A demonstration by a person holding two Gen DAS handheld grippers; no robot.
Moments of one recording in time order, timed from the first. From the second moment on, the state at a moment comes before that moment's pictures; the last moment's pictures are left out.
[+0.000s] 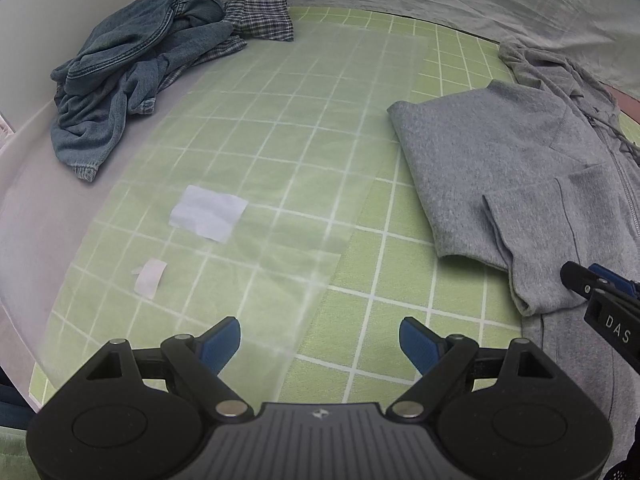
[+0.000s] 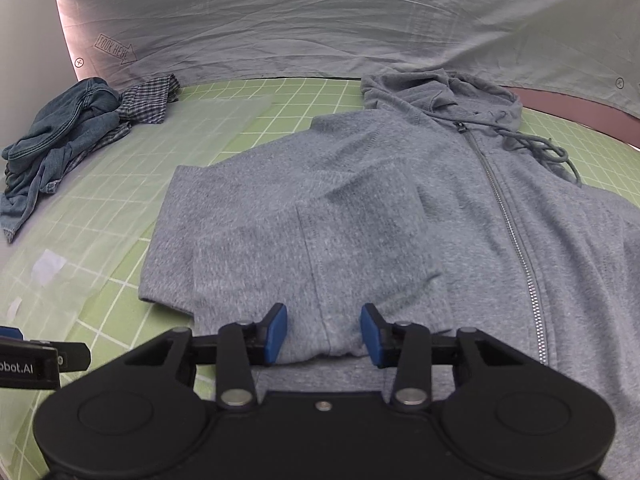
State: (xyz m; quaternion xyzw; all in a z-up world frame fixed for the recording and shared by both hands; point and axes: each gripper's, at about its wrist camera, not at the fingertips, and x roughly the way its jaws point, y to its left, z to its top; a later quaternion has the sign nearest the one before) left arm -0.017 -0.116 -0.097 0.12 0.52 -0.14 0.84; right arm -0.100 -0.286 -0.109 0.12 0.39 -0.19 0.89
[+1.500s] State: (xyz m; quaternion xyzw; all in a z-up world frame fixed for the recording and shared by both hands) left arm -0.008 -0.252 -0.103 0.15 0.51 -0.09 0.84; right arm -0.196 -0.502 -0.087 0.17 0.36 -0.29 0.87
